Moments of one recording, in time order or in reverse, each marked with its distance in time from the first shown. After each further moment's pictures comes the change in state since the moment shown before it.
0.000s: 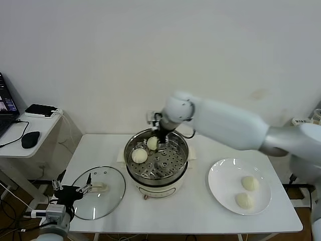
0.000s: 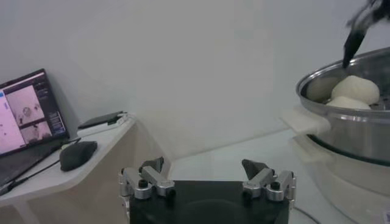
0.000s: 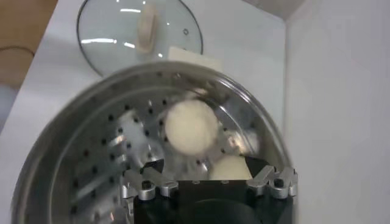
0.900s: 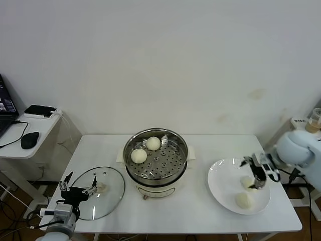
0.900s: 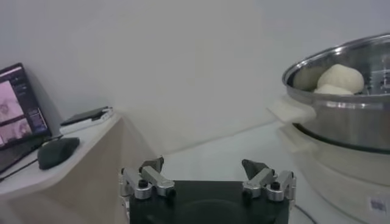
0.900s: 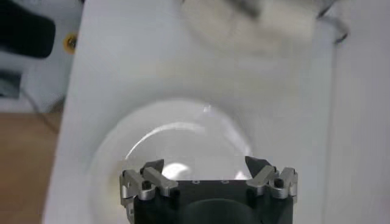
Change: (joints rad) left arm -0.025 0.016 0.049 0.061 0.011 -0.006 0.003; right arm -0.798 -0.731 0.640 0.328 -0.403 0.295 -0.156
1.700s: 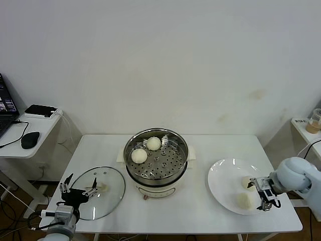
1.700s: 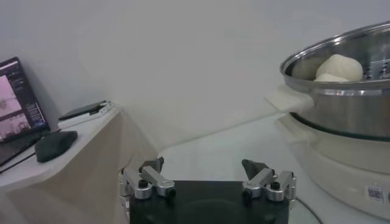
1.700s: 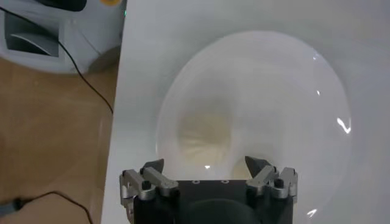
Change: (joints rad) left arm 0.009 -0.008 -0.004 0.002 0.014 0.000 -0.001; right arm -0.250 0.060 0.122 -0.046 -0.125 0.015 0.055
